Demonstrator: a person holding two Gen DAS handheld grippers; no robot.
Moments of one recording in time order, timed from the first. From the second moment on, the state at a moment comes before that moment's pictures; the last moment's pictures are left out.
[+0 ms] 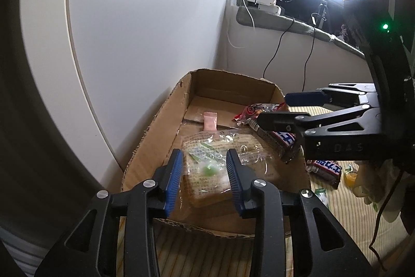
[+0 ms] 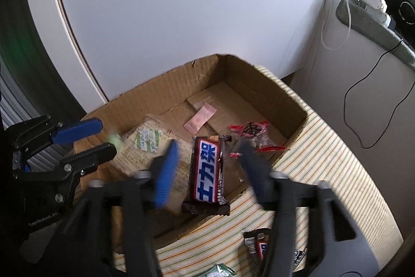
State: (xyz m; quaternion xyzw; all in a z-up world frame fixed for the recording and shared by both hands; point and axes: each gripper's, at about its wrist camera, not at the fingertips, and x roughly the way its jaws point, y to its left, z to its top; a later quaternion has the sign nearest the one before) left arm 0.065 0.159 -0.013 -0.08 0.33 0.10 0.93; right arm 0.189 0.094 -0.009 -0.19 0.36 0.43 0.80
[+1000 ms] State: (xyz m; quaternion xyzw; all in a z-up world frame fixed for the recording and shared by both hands) left arm 0.041 0.078 0.003 -0.08 0.31 0.01 0.95; right arm 0.157 -0.067 0.037 -0.13 0.34 0.38 0.85
